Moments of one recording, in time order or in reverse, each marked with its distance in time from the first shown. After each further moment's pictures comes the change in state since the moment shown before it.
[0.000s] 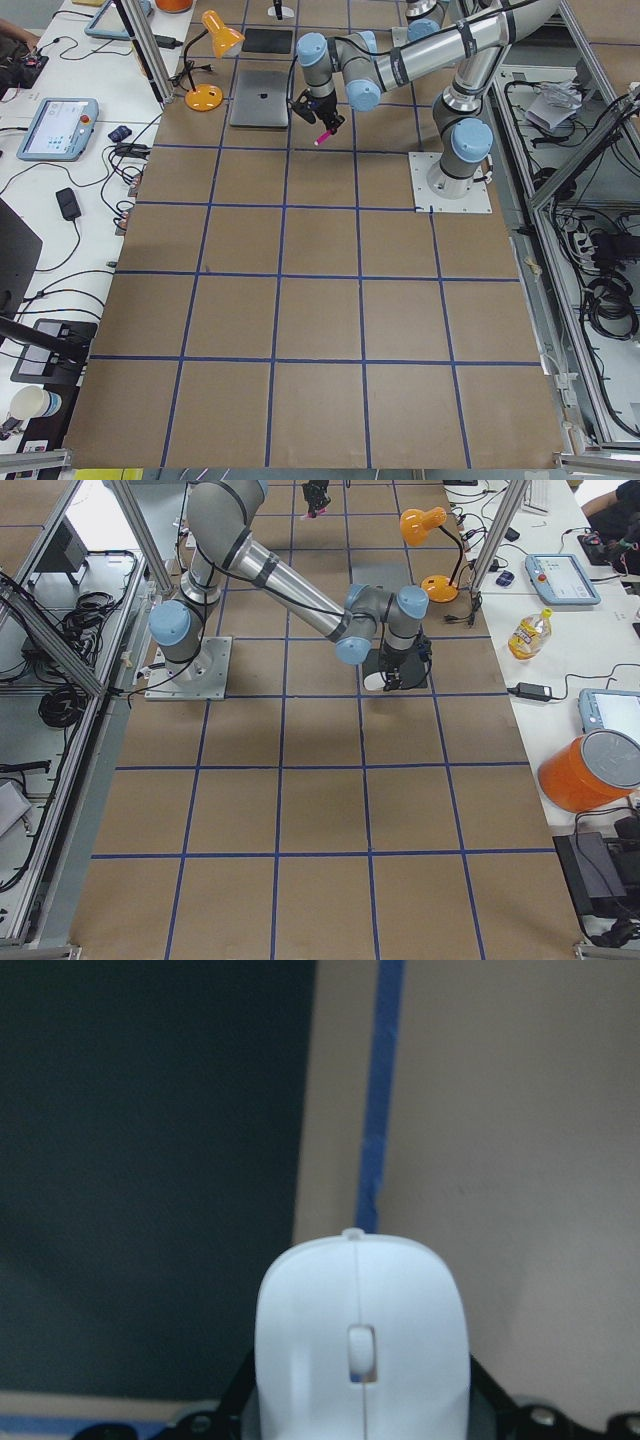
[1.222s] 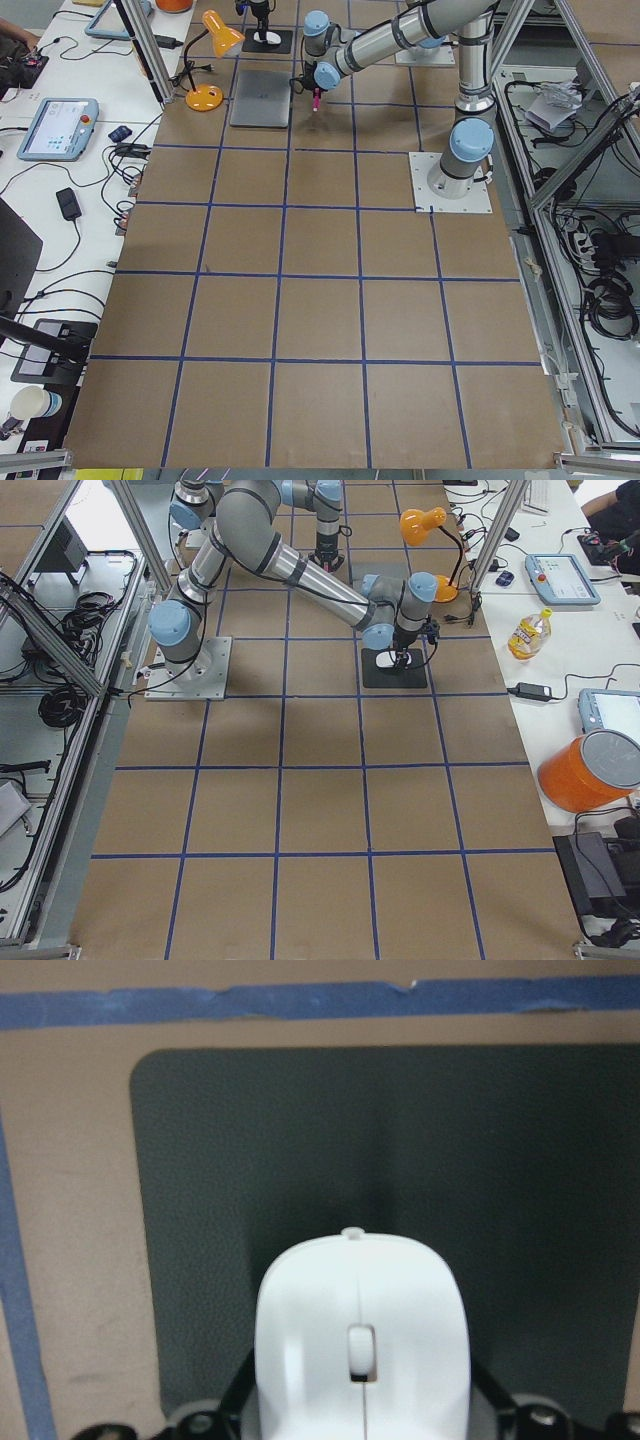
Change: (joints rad) left arm -0.391 -0.370 0.133 0.475 -0.079 -1.050; right arm 0.103 0.092 -0.069 0.000 0.067 0.225
